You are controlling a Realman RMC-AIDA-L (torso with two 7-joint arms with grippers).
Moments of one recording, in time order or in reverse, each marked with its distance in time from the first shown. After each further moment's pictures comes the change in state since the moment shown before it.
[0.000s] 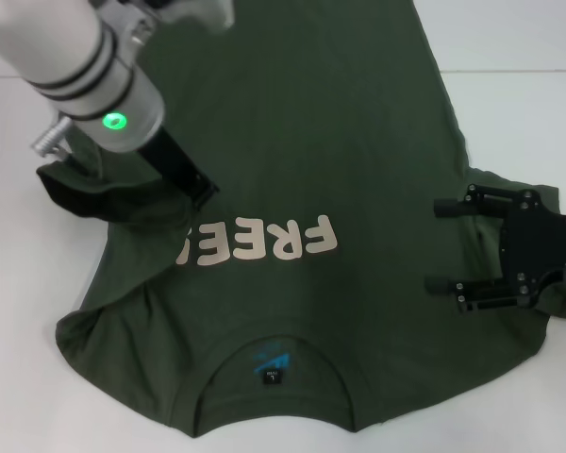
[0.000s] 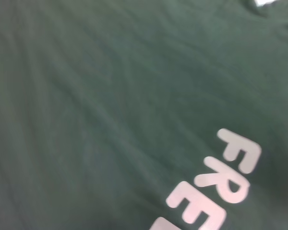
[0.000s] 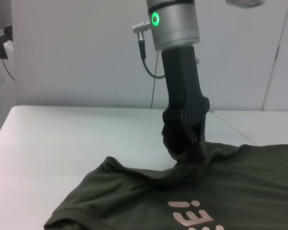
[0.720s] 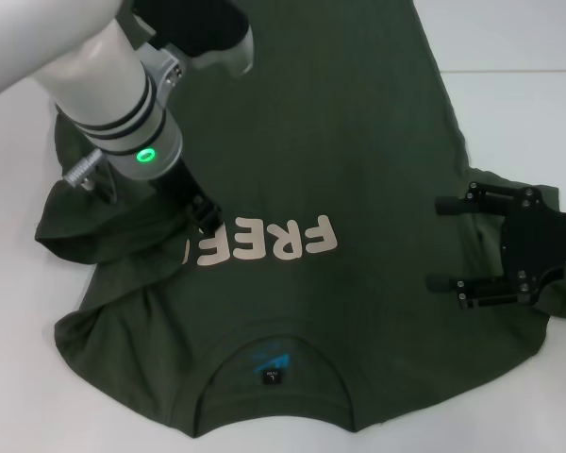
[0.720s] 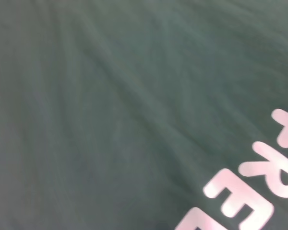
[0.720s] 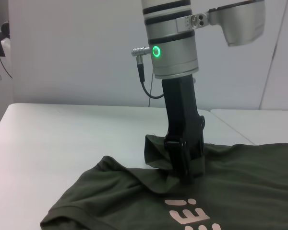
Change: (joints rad) left arm 0.012 0.022 0.234 -0.109 0.020 -0.157 -0.208; right arm 0.002 -0.003 0.001 0.001 0.000 0.007 -0.008
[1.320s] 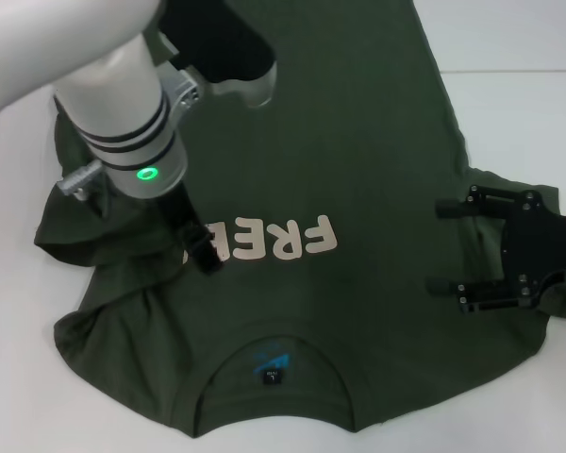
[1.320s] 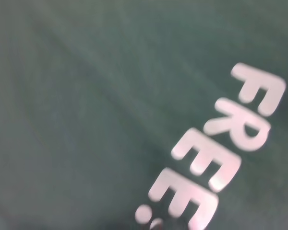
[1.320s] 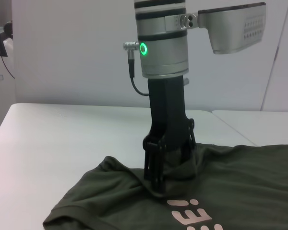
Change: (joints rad) left arm -0.003 0.004 0.106 0.068 0.003 0.134 0.003; right arm -0.005 0.002 0.002 0.000 0.000 -0.007 -0.007
